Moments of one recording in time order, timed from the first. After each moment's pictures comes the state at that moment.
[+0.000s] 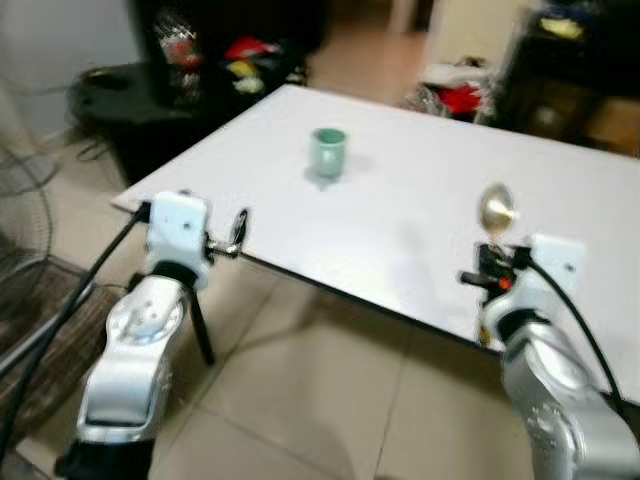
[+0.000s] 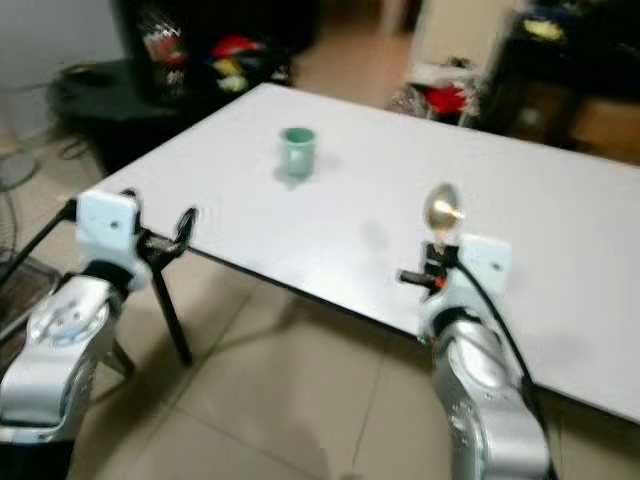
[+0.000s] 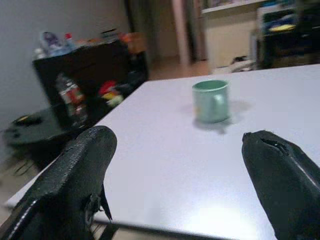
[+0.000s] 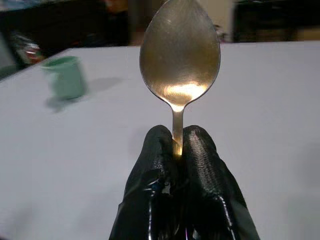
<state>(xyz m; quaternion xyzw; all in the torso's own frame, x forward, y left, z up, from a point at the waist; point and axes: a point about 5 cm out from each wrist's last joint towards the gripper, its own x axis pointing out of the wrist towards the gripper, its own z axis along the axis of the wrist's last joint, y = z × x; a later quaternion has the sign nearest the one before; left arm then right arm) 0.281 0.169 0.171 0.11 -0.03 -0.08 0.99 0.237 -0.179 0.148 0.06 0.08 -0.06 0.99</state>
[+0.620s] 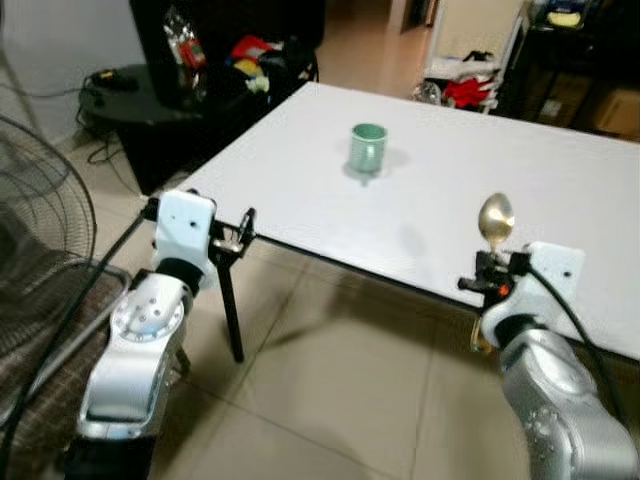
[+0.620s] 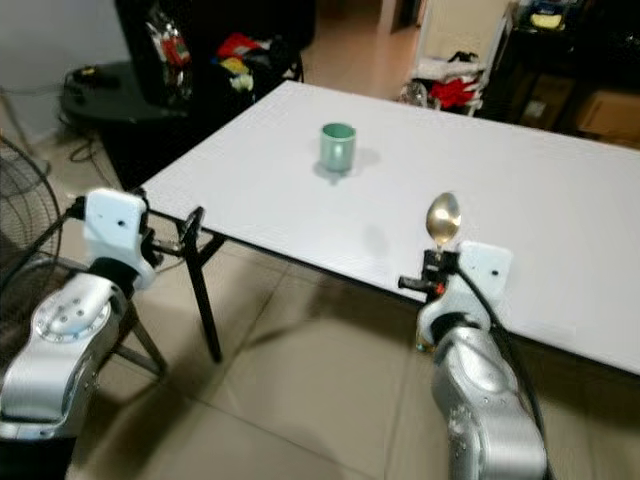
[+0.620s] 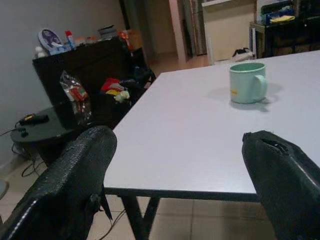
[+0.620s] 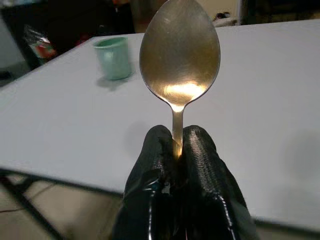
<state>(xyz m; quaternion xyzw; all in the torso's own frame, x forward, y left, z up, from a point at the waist) 0.282 0.180 0.169 0.12 -0.02 -0.07 0.99 0.237 -0.164 0.145 0.09 0.09 -0.04 0.99</state>
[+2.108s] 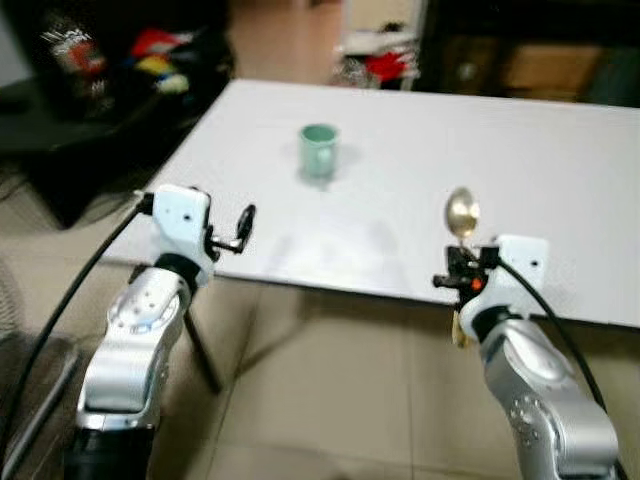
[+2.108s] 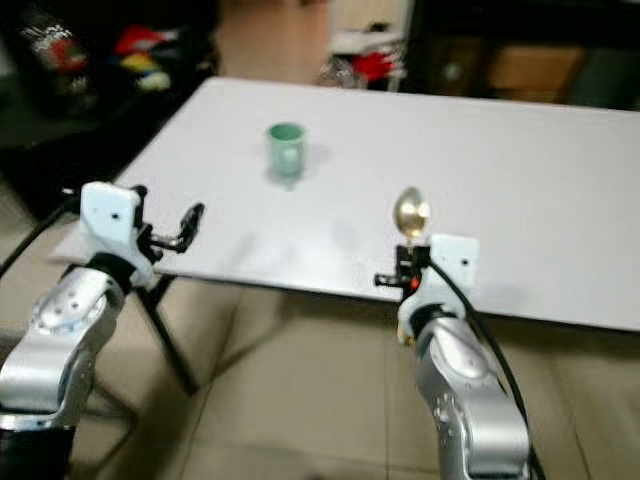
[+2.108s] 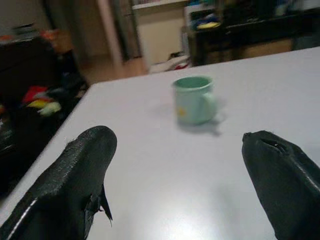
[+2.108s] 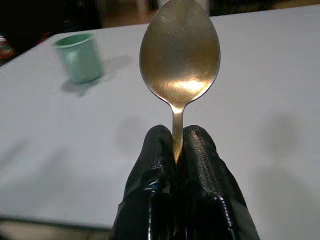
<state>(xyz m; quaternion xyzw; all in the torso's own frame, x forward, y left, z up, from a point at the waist) 0.289 0.168 0.173 0.08 -0.02 -0.11 0.99 0.247 -0.161 0.143 0.06 0.09 0.00 0.99</state>
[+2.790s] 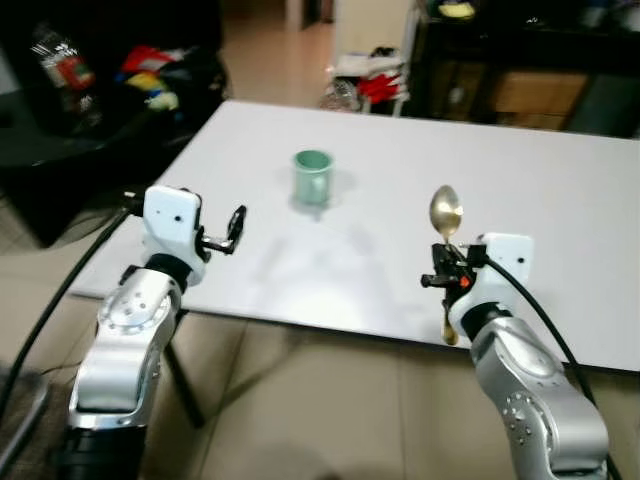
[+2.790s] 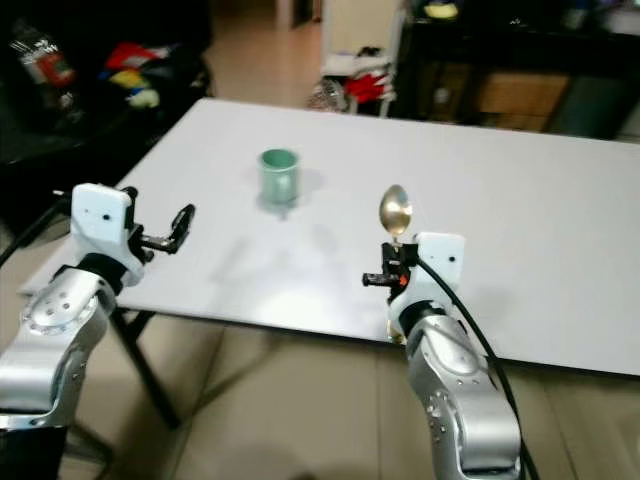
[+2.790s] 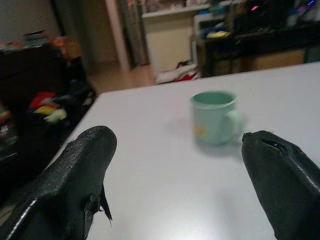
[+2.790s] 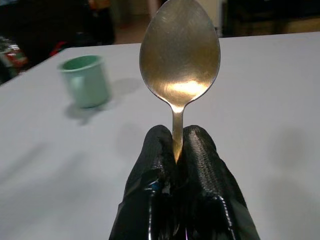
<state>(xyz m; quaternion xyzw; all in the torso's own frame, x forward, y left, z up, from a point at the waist) 0.289 0.177 0.169 0.08 -0.01 -0.09 0.99 0.251 -0.151 0.143 0.06 0.09 0.03 0.99</state>
